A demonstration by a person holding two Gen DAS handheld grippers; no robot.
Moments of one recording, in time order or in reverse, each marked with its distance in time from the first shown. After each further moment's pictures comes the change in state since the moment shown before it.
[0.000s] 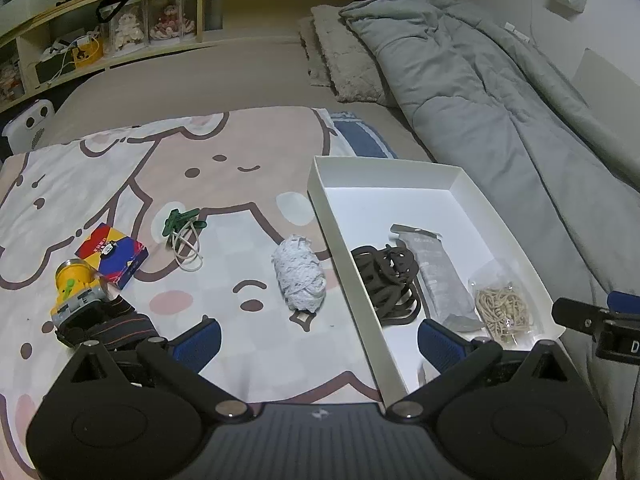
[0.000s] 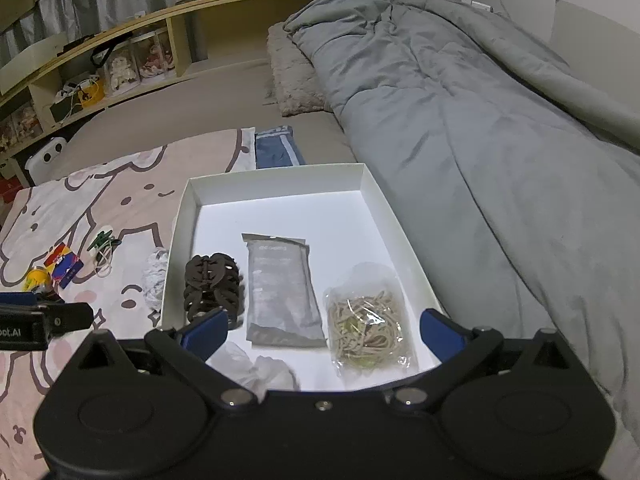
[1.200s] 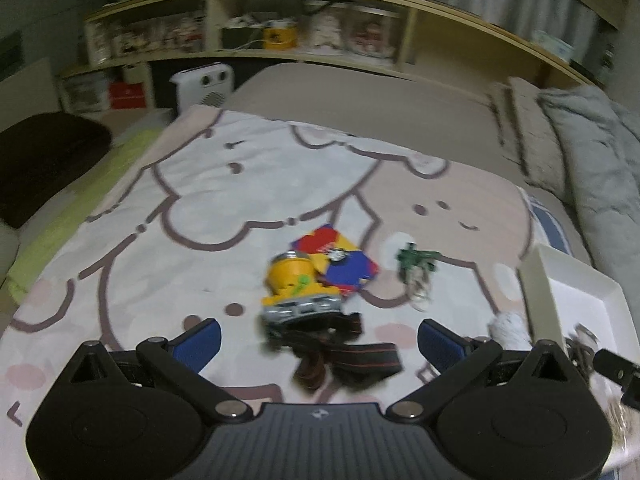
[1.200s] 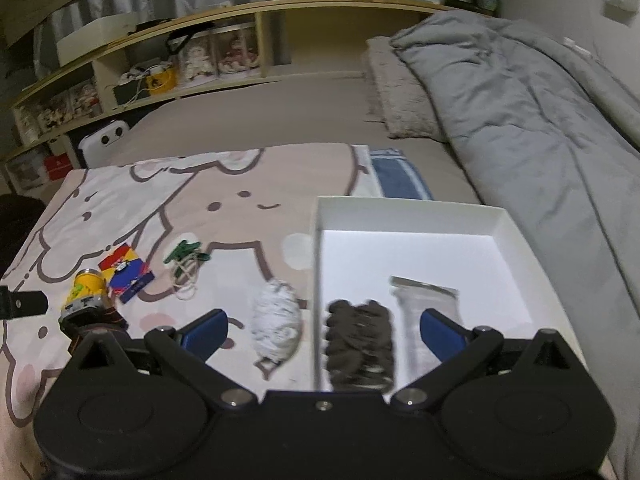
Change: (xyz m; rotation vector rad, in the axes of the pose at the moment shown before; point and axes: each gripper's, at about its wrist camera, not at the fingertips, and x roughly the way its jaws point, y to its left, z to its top) left arm -0.030 0.169 -0.017 -0.368 -0.109 0.327; right arm 0.051 0.137 0.018 -0.141 -0.068 0.136
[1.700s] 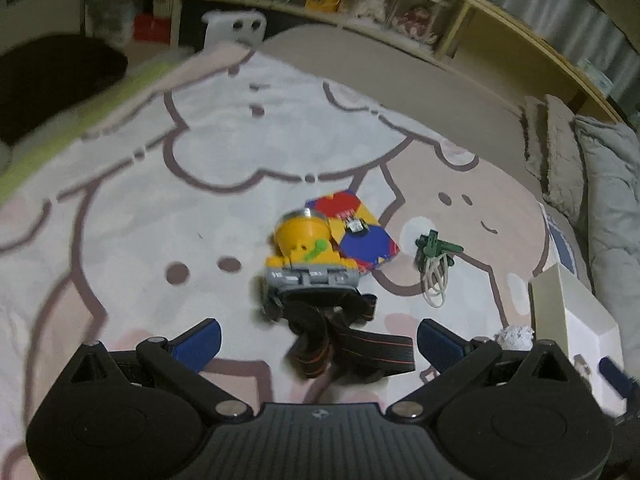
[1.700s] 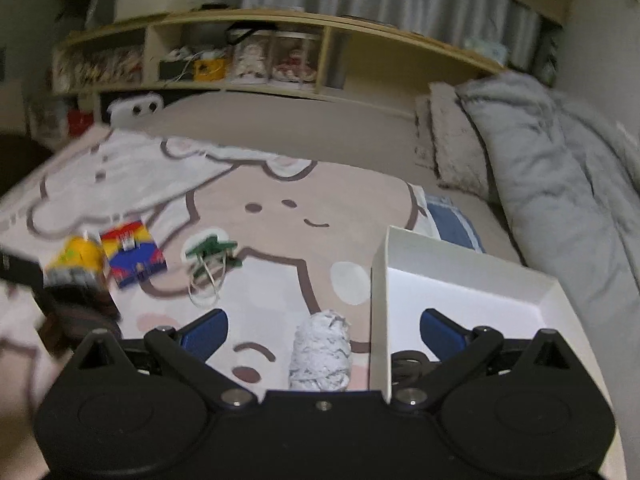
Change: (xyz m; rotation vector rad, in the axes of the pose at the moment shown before) left arm 0.045 0.021 -0.014 -0.197 0.099 -0.065; right arm 0.054 0.066 -0.023 -0.259 -0.123 -0.037
